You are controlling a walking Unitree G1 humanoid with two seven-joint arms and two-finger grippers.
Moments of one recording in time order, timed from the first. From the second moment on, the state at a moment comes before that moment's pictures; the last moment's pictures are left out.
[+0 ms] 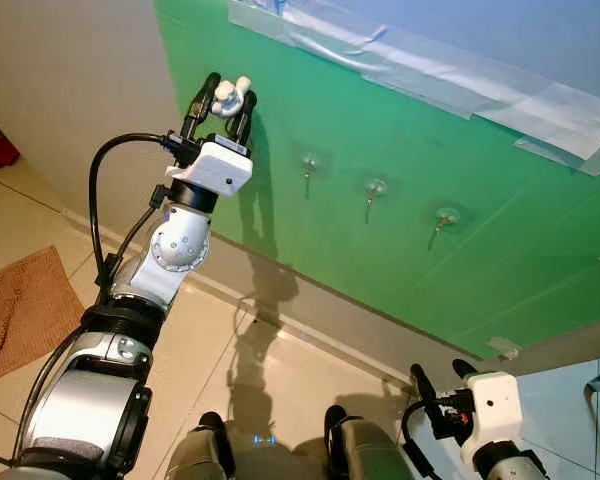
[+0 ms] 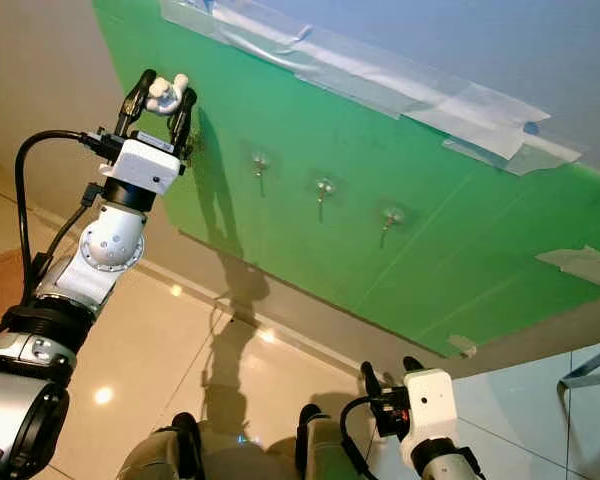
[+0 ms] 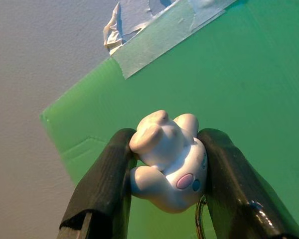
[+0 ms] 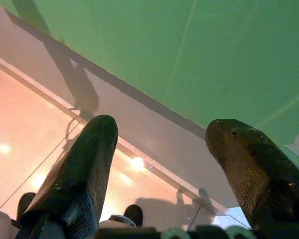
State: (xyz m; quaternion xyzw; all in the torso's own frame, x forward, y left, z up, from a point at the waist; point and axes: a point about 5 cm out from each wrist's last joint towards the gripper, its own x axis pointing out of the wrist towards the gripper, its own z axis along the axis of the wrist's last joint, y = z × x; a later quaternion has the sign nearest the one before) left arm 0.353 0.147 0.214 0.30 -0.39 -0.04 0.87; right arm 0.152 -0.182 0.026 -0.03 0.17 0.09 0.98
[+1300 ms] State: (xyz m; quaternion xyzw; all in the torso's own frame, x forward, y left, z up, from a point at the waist) left arm 0.357 0.140 0.220 0.37 -0.43 -0.03 0.82; right arm 0.127 -0.189 0.046 -0.04 0.19 0.08 0.98
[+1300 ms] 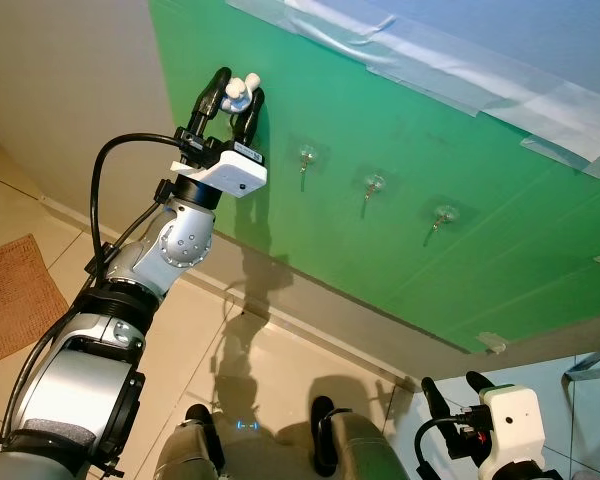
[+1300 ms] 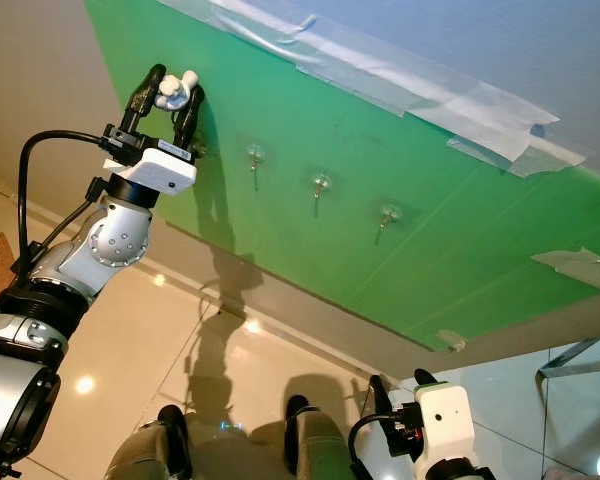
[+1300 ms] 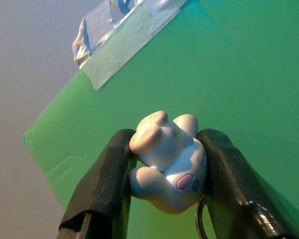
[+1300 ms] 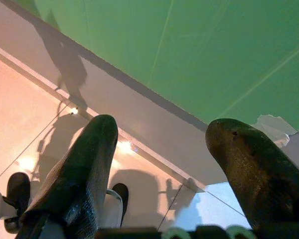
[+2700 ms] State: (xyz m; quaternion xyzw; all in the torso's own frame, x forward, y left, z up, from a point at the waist) left arm 0.324 0.151 0.151 -0.12 -0.07 -0.11 0.98; right arm 0.278 -0.172 0.101 0.13 0.02 0.01 0.99
